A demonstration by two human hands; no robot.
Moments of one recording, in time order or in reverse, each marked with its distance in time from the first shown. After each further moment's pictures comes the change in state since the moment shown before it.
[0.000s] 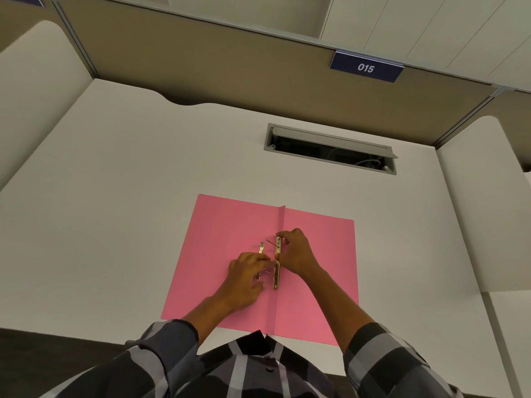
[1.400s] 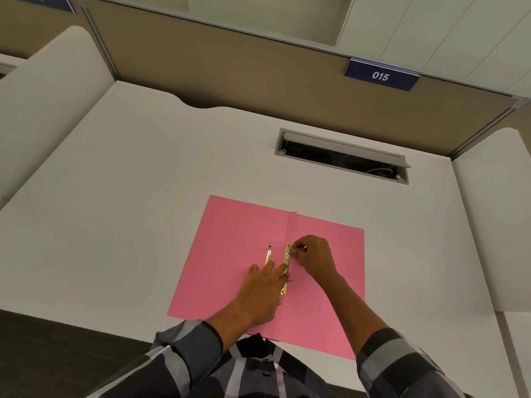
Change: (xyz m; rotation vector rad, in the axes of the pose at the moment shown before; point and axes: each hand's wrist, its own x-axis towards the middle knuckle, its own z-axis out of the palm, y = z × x) left_hand -0.002 0.055 0.006 0.655 -0.215 0.092; right_hand 0.007 0.029 -0.017 -0.029 0.172 -0.077
